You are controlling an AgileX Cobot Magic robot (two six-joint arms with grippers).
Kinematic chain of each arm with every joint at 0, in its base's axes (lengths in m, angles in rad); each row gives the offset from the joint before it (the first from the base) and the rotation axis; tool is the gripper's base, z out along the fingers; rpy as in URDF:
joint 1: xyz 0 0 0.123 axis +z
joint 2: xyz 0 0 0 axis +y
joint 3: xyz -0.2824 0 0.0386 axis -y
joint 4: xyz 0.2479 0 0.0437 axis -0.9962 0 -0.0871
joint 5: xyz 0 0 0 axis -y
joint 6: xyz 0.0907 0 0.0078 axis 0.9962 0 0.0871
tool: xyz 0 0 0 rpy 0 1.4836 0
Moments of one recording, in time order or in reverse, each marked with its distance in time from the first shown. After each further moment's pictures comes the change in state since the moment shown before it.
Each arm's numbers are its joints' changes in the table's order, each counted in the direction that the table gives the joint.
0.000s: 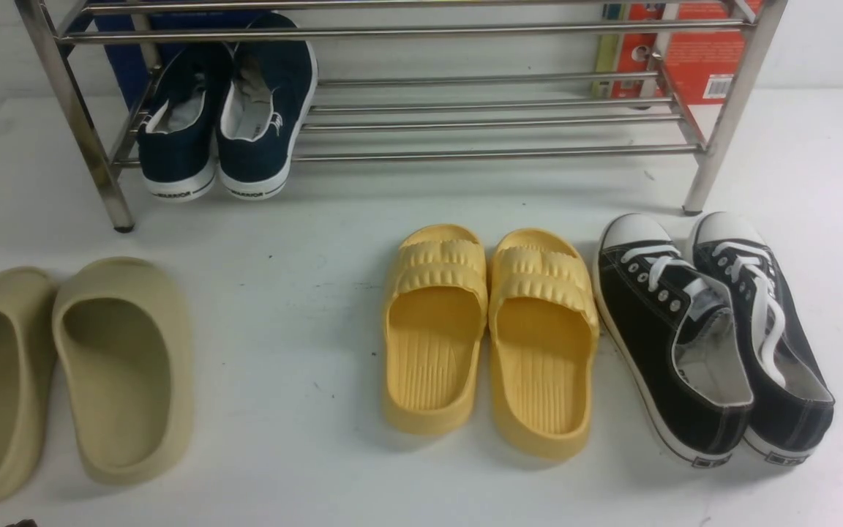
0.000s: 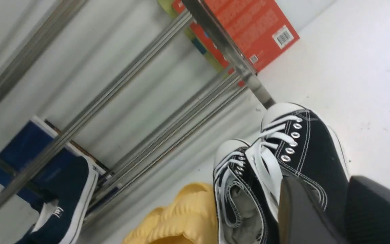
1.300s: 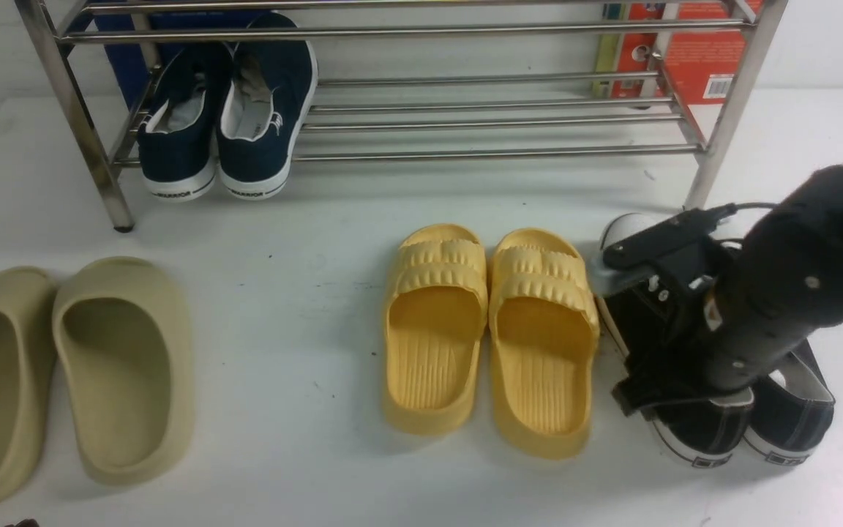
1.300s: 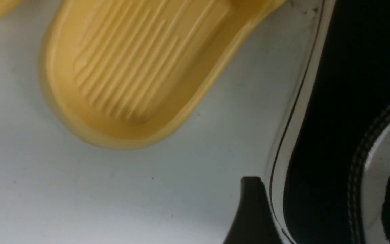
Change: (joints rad) right arm 0.558 1.643 1.034 0.707 -0.628 0.020; left arm 0.000 0.000 0.000 0.000 0.000 0.000
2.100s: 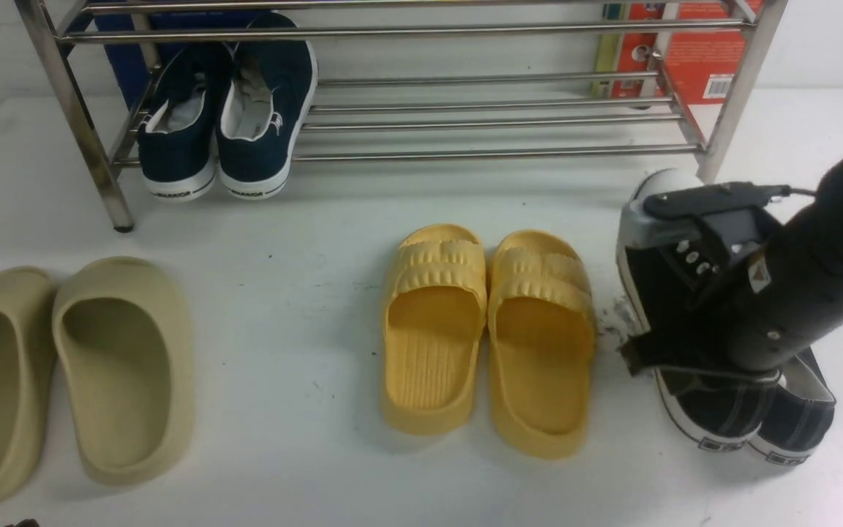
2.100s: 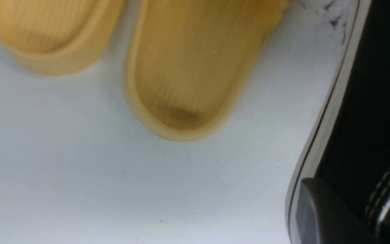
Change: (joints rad) right arm -0.020 -0.160 0.069 -0.204 -0.122 0.017; left arm 0.000 0.000 0.000 0.000 0.000 0.000
